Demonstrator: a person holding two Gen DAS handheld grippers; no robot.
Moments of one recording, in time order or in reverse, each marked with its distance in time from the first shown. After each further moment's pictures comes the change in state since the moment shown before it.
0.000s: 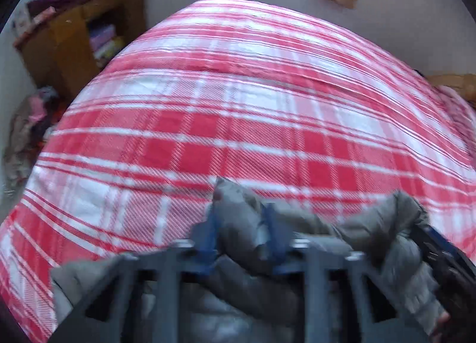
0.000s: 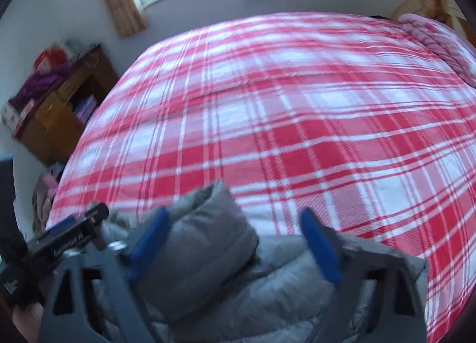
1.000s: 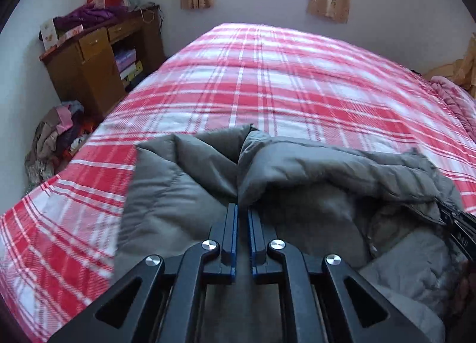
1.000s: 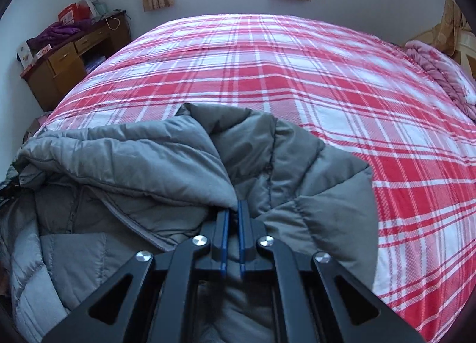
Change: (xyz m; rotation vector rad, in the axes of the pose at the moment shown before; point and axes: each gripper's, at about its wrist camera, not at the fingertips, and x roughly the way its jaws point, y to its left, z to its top) left arm -0.100 0.034 -0.130 0.045 -0.148 0.089; right arm -0.044 -0.057 -0.107 -0.207 -0.027 -0.073
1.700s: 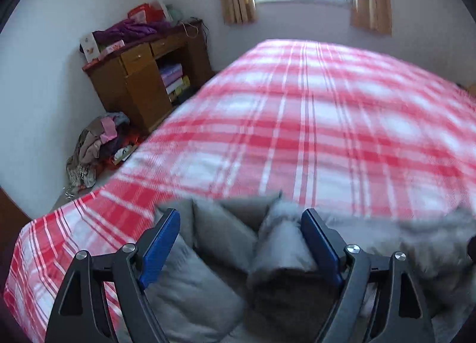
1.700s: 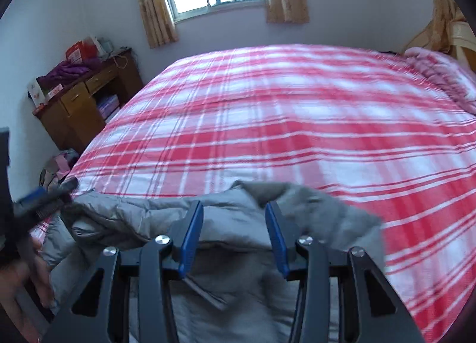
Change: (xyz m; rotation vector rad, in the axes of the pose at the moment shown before) left arm 0.045 -0.015 0.037 -0.043 -0.061 0.274; right arm -0.019 0.033 0.049 0.086 -0.121 0.088
